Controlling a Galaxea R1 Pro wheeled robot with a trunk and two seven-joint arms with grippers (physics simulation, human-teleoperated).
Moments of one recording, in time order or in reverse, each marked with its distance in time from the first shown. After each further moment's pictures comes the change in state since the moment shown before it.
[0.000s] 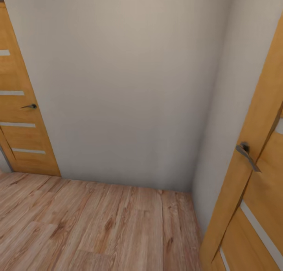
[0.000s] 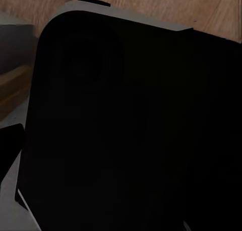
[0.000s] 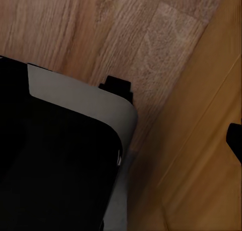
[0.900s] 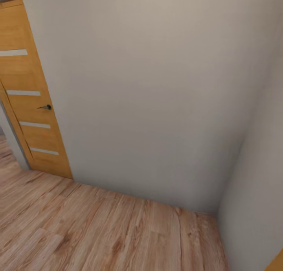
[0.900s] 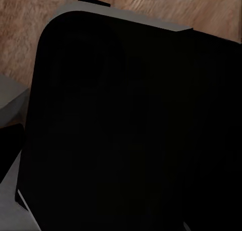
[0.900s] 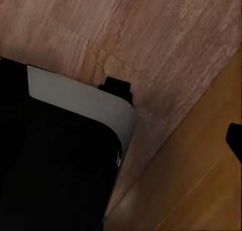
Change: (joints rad) left arm 0.000 0.000 0.000 0.000 0.000 0.000 0.000; right arm 0.000 0.000 0.000 0.000 0.000 -0.004 -0.001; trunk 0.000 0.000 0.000
